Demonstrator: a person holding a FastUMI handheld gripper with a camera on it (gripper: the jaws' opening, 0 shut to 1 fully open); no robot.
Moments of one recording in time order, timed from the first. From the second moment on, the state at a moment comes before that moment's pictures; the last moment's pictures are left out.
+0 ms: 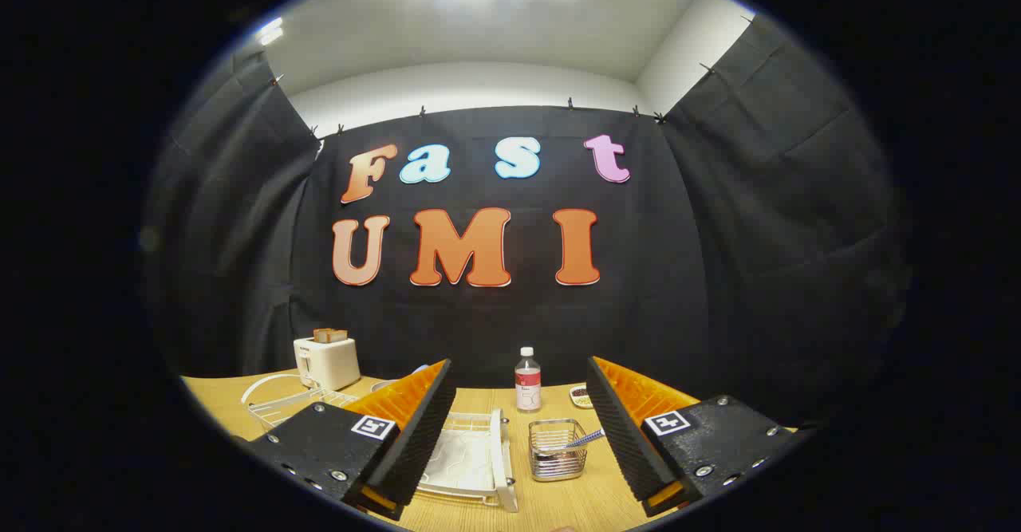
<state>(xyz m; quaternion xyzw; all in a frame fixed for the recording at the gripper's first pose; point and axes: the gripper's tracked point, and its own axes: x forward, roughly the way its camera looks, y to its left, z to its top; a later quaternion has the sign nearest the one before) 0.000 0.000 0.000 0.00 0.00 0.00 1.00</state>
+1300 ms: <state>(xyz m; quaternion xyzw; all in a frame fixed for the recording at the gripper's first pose) -0.001 0.024 -0.004 0.01 0.00 0.03 1.00</state>
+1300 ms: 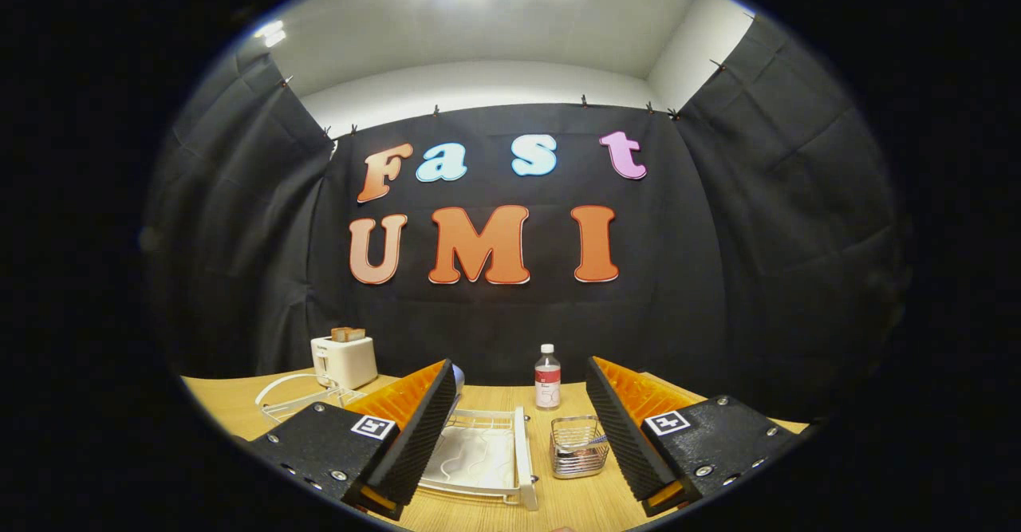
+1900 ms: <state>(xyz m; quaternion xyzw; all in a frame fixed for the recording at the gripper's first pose) 0.025 0.069 -0.007 0.00 0.04 0.10 0.99</state>
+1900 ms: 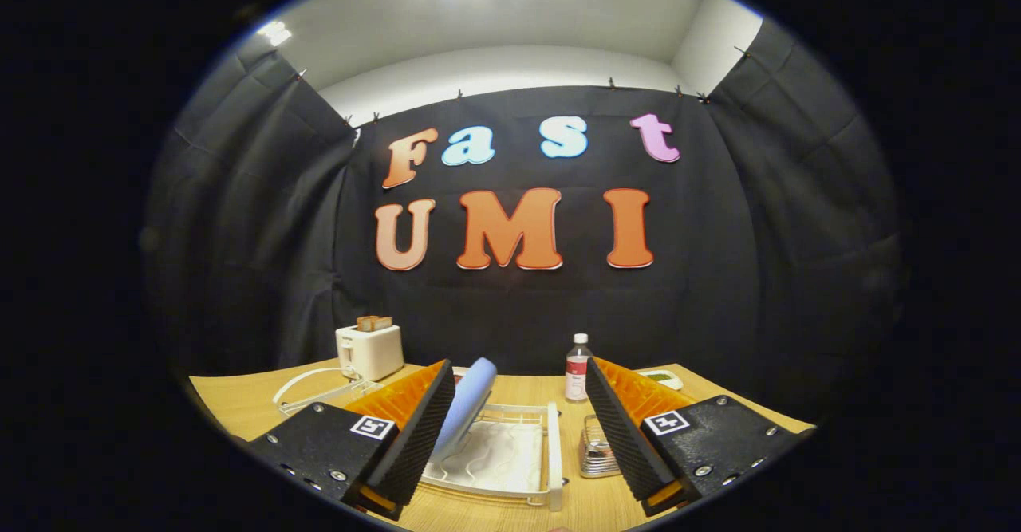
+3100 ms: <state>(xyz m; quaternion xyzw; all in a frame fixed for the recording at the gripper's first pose) 0.121 0.127 -0.109 -0.03 0.41 0.14 0.90</state>
